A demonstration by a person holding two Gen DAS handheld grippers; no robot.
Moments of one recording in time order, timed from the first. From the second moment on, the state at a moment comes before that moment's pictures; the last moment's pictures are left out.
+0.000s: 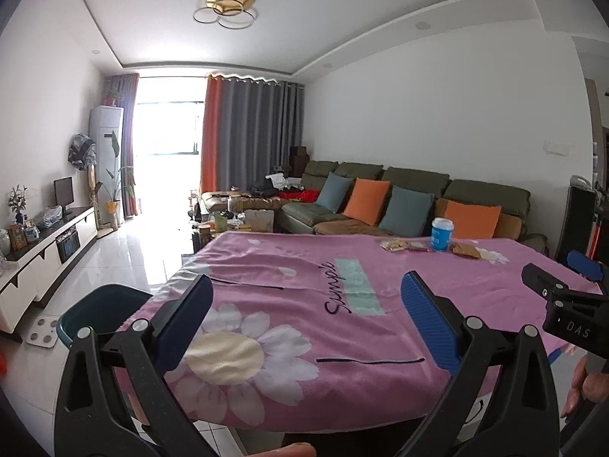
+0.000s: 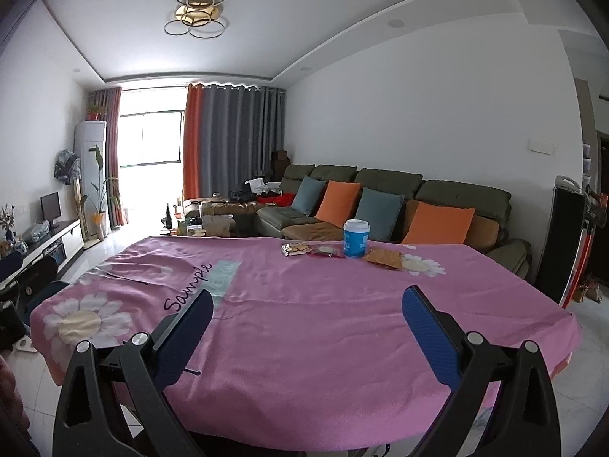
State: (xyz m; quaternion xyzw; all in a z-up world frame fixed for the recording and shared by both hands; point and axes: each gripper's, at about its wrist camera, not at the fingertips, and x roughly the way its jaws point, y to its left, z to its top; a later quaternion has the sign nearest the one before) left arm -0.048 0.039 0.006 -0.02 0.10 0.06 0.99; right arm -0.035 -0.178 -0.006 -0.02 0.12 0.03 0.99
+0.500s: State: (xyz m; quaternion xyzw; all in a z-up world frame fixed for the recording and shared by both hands) left arm -0.027 0.022 -0.010 -0.01 0.12 0.03 0.99; right arm -0.032 -0.180 -0.022 -0.02 0.13 0.02 0.99
